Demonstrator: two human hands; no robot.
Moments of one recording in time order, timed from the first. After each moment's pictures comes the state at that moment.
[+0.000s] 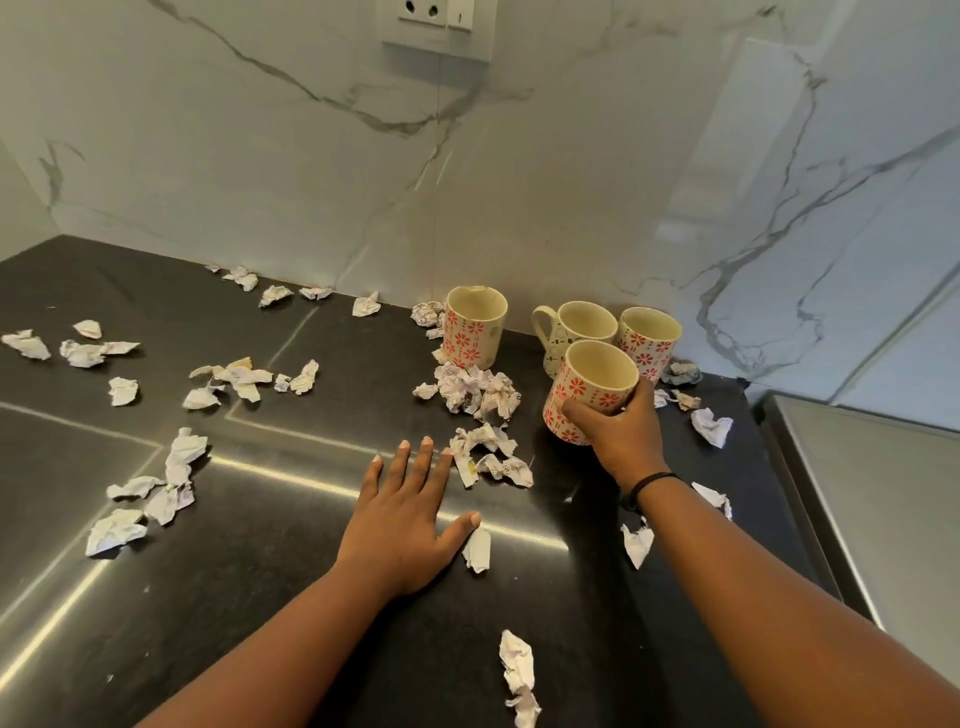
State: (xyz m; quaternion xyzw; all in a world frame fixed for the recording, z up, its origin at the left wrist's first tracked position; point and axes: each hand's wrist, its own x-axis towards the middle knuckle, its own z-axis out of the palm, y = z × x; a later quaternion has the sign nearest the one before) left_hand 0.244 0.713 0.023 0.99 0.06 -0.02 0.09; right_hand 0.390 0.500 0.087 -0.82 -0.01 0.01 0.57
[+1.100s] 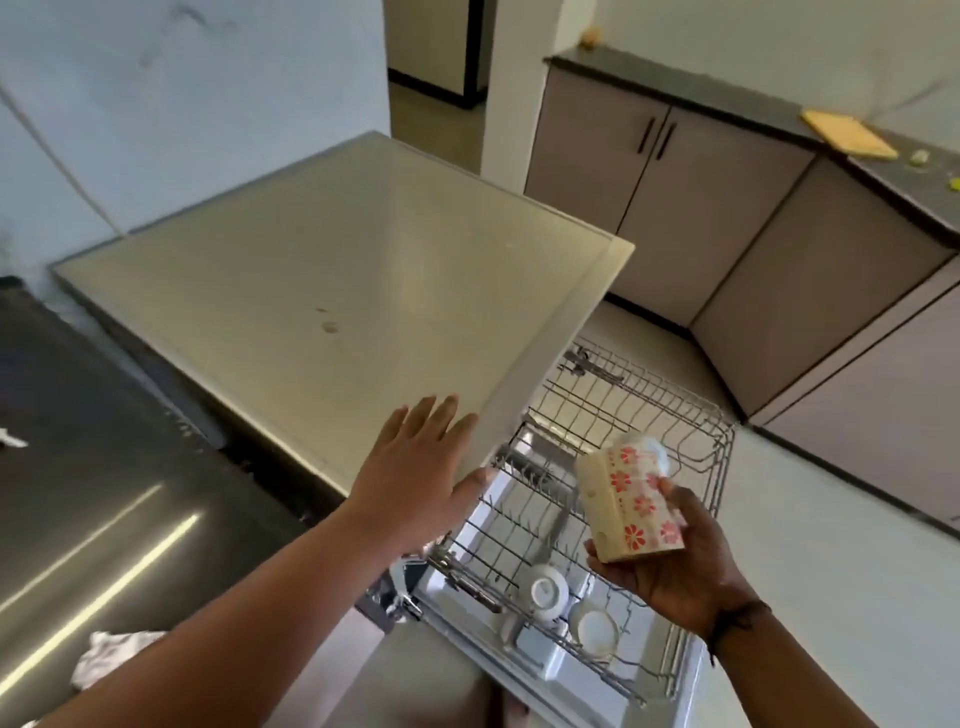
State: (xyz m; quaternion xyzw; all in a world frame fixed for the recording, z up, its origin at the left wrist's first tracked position) left_hand 0.133 0.214 0.054 0.81 -0.58 -0.07 0.07; right_hand -0.120 0.061 0.015 -0.27 0.36 -0.14 0.89
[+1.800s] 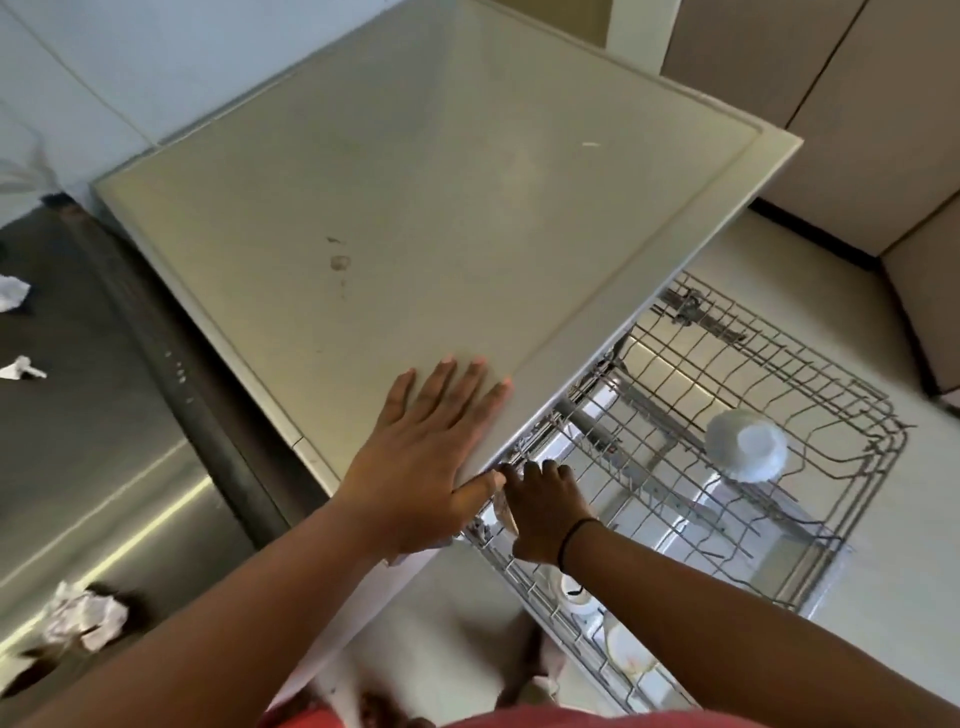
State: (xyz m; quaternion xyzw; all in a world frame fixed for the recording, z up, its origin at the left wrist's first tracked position) left_hand 0.132 0.182 0.015 0.84 -0.53 -0.08 0.03; right_hand 0.027 0.057 -0.122 -0.96 0.09 0.26 0.07
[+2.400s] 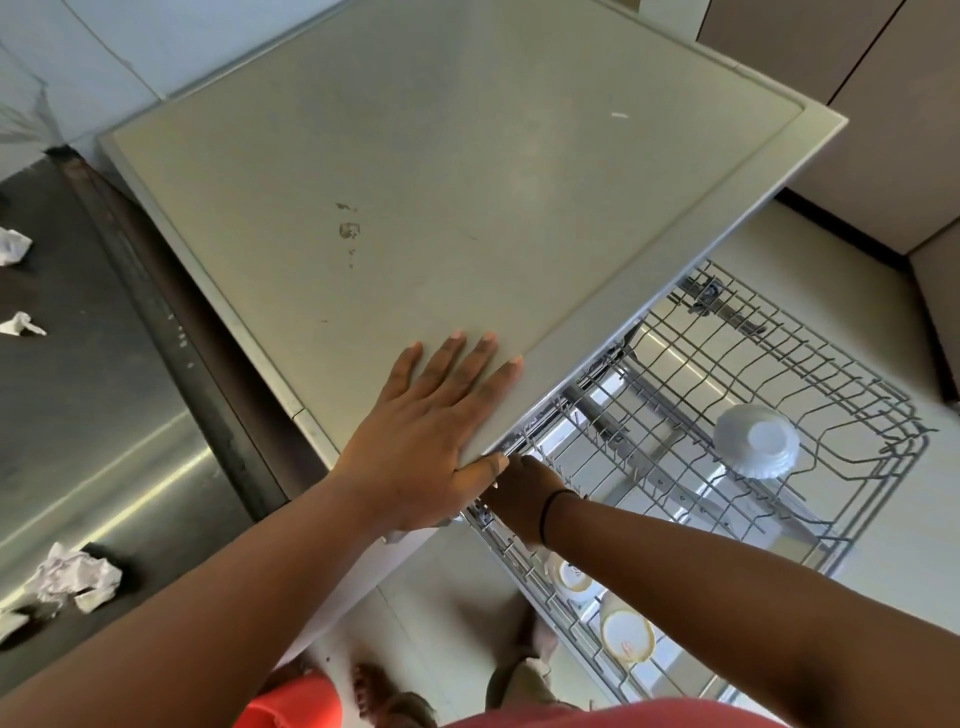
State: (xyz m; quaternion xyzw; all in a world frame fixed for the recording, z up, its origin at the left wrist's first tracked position) left_hand 0.133 0.183 0.013 0.85 -0.52 -0.08 0.03; right_hand 0.047 0.065 -0.144 -0.94 -0.13 0.31 -0.04
